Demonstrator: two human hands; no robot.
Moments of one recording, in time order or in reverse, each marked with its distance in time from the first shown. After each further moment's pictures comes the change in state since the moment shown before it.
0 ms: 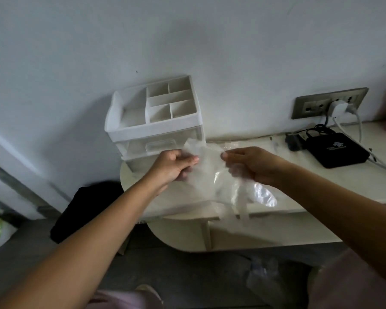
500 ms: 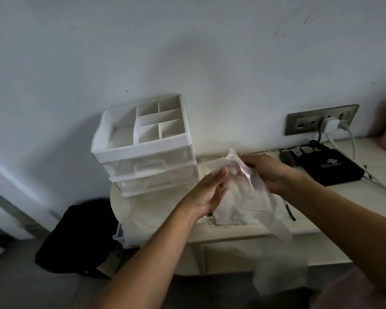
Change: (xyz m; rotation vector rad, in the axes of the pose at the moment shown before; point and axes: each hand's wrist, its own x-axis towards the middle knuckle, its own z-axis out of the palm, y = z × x) left_hand 0.035 -0.017 0.093 -0.624 -0.521 -0.015; right_hand 0.011 -0.018 -0.036 0.393 -0.127 0.004
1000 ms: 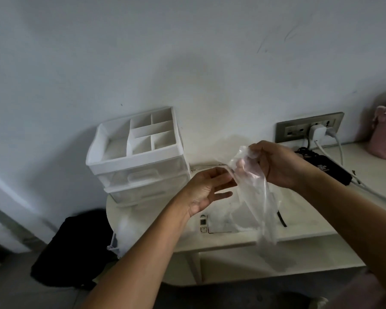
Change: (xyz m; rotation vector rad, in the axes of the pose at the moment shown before) left_hand 0.006 0.025 0.018 0.183 0.040 -0.072; right_hand -0.033 -0.040 -0.025 -0.105 0.018 -0.184
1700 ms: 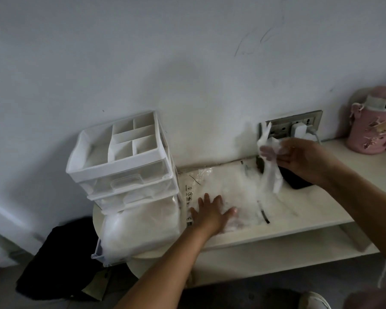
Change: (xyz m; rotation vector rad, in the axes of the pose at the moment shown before) left_hand 0.024 -0.078 0.030 1.326 0.285 -0.230; right_hand -0.031 -0.020 -0.083 0.024 0.253 -0.159
